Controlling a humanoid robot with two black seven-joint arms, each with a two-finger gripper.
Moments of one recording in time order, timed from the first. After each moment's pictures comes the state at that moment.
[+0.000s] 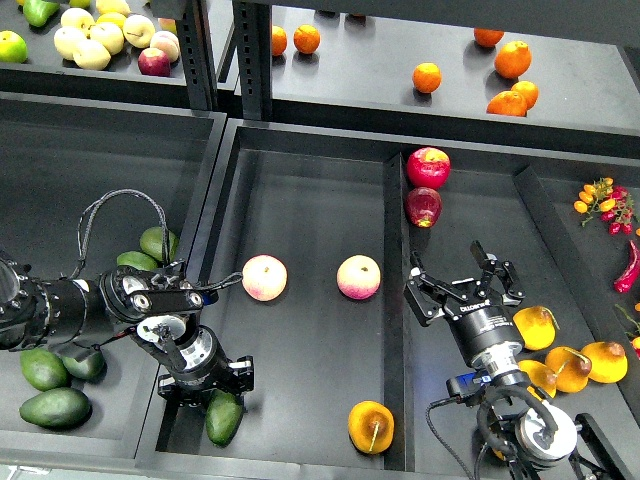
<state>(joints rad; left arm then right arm) -1.06 0.00 0.59 -0.70 0.09 -0.49 0.49 -0.06 0.01 1.31 1.33 0.20 0.21 -0.05</state>
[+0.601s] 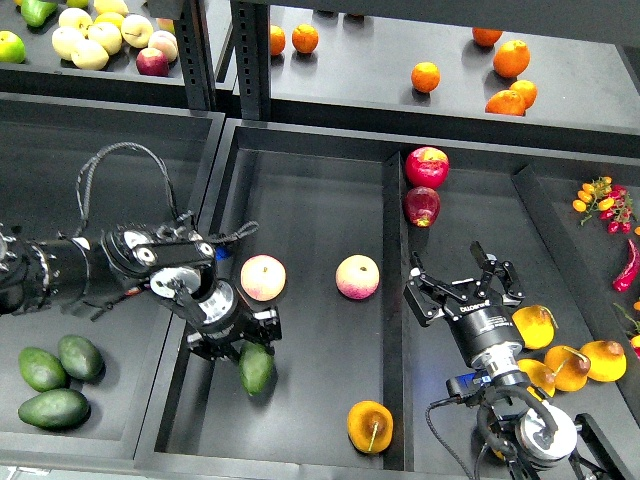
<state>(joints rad) -1.21 0.10 0.48 -0.70 0.08 -0.49 0.49 -0.06 0.02 1.31 1.33 0.20 0.21 -0.05</state>
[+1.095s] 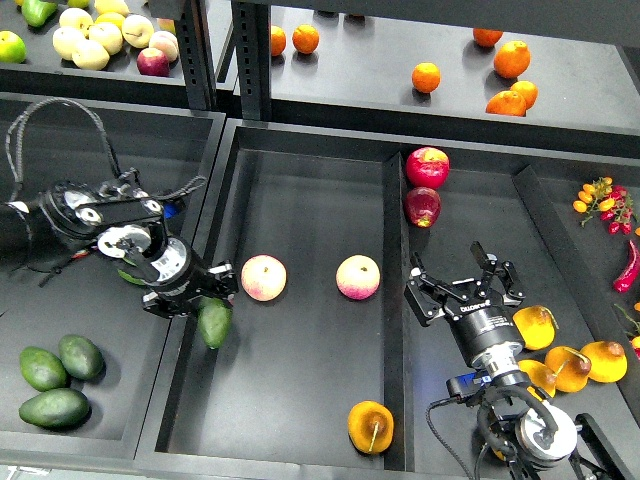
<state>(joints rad) -1.18 0.36 0.44 -0.70 0.21 -0.49 0.49 -0.06 0.02 1.31 1.33 0.20 0.21 -0.05</state>
